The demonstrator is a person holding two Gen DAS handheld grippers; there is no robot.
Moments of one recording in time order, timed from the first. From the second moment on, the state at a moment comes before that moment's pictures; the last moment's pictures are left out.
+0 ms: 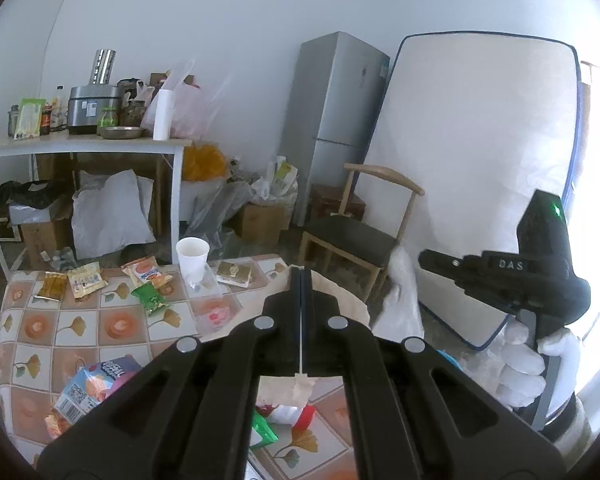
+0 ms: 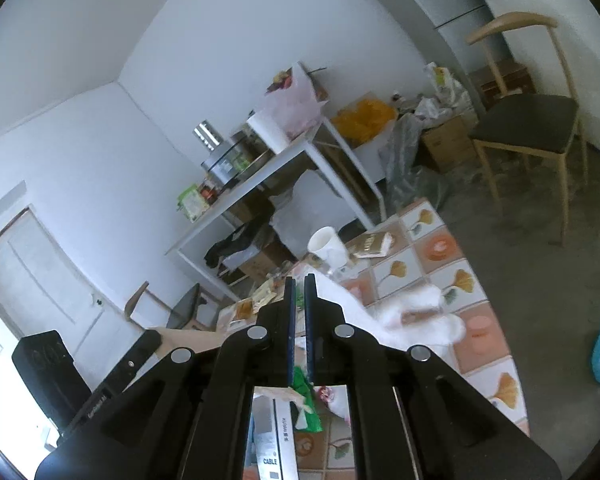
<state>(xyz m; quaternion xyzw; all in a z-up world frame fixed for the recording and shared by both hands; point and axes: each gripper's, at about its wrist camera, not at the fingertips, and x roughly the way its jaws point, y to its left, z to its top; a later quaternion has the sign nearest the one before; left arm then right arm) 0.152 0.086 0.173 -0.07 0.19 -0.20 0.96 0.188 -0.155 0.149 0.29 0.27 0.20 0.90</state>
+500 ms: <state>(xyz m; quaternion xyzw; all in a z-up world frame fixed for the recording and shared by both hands) 0.145 0.051 0.158 -0.07 0.22 -0.24 0.94 0.165 -0.211 0.056 0.29 0.39 0.11 0.87</state>
